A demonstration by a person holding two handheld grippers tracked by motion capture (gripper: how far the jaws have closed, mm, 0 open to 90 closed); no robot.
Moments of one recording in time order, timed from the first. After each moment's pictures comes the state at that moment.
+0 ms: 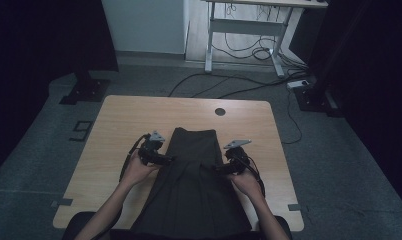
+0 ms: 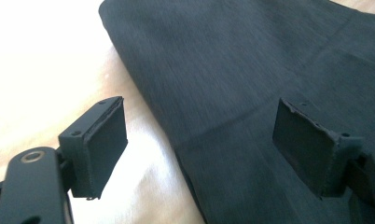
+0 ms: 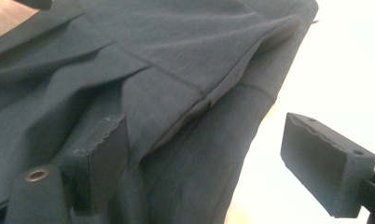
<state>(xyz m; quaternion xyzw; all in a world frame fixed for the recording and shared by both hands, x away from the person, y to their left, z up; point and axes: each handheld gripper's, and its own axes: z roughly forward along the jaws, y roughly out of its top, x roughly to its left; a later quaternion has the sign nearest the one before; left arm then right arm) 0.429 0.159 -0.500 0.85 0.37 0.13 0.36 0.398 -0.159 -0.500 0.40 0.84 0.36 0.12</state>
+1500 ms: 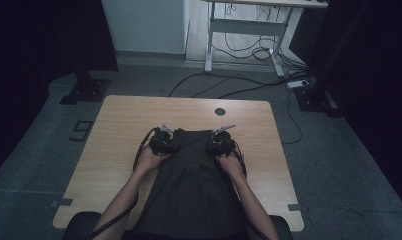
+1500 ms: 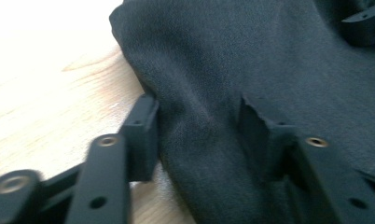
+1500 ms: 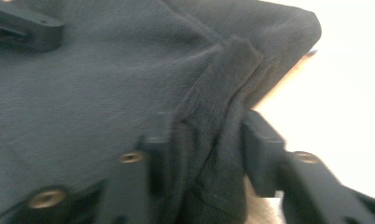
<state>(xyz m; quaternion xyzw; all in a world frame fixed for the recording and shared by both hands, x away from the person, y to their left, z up) 0.487 0.142 -0.537 0.85 0.40 0.10 0.34 0.483 -0.127 -0.535 0.44 0.83 0.33 0.10</state>
